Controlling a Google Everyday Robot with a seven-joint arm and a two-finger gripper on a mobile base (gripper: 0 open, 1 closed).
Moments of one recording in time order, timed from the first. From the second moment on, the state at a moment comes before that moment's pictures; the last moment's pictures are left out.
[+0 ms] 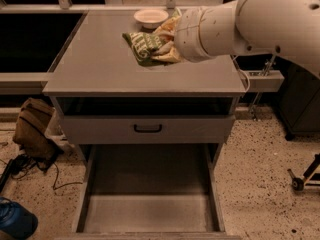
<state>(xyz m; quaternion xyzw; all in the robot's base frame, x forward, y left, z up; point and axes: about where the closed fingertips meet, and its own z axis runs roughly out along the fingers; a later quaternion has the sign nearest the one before) 0.600 -0.011 0.985 -0.67 0.53 -0.07 0.53</state>
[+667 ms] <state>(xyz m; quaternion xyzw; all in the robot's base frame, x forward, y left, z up) 0.680 -0.007 0.966 -0.68 0.49 -0.03 0.54</state>
